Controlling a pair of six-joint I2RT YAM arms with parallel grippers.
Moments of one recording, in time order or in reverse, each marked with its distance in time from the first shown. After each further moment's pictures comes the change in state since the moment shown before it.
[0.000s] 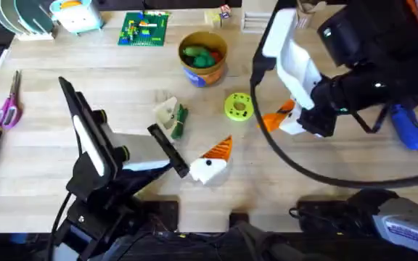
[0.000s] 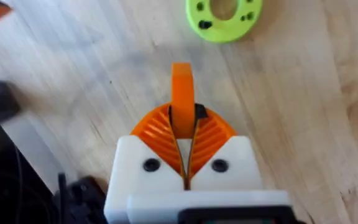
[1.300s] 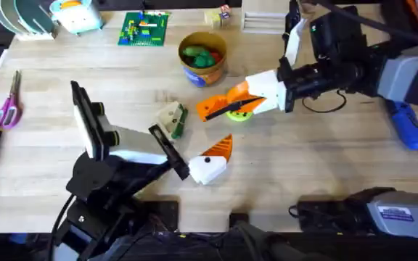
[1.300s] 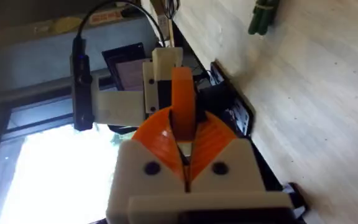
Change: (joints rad) left arm 0.000 0.000 0.000 0.000 0.018 -0.204; right arm -0.195 0.270 -0.160 0.659 -1.069 1.285
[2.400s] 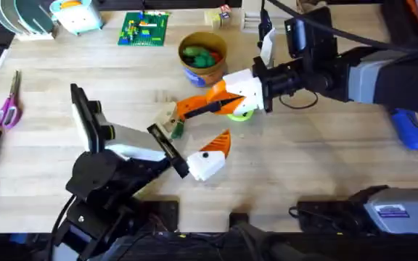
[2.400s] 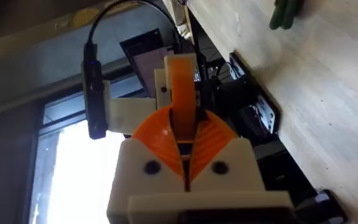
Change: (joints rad) left arm 0.001 0.000 0.000 -0.001 -0.030 -0.079; right arm 0.127 0.096 0.000 0.321 -0.015 0.374
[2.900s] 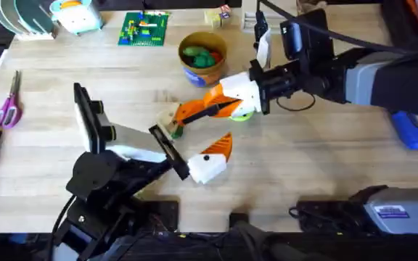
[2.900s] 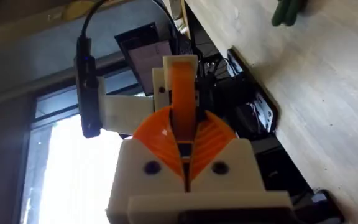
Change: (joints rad) left arm -0.003 0.000 0.000 0.001 0.026 -0.001; right arm 0.024 0.000 0.000 -0.004 0.004 -0.023
